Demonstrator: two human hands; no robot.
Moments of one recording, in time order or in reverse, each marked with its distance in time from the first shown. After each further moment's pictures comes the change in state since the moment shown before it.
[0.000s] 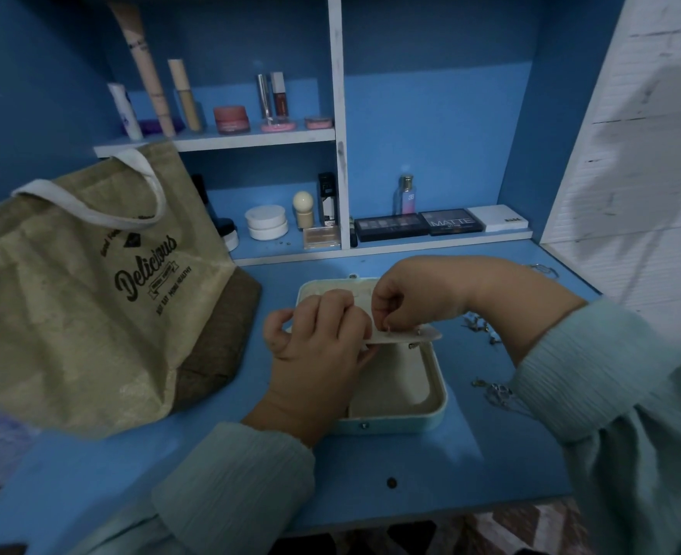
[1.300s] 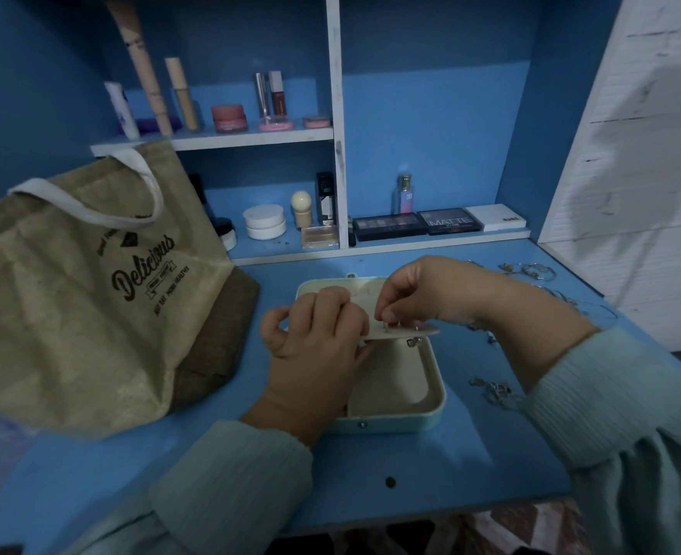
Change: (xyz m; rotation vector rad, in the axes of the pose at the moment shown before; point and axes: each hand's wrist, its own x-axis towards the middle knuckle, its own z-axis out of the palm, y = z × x) left_hand 0.000 -0.002 0.001 0.013 -0.021 -0.010; right_hand -0.009 0.012 0.014 0.548 0.186 0.101
